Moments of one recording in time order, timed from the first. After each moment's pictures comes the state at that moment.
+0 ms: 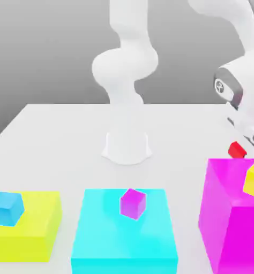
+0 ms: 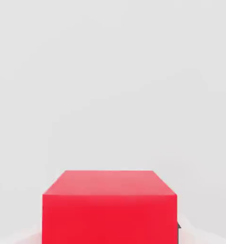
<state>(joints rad) 0.84 0.05 0.17 -2.60 0.70 2.39 -0.54</state>
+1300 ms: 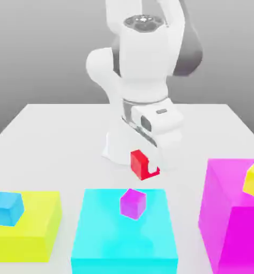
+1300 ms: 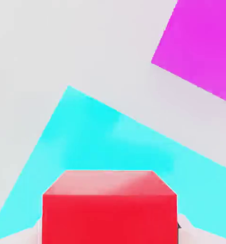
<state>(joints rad) 0.17 -0.29 -0.13 -2.76 -0.05 2.47 -1.29</state>
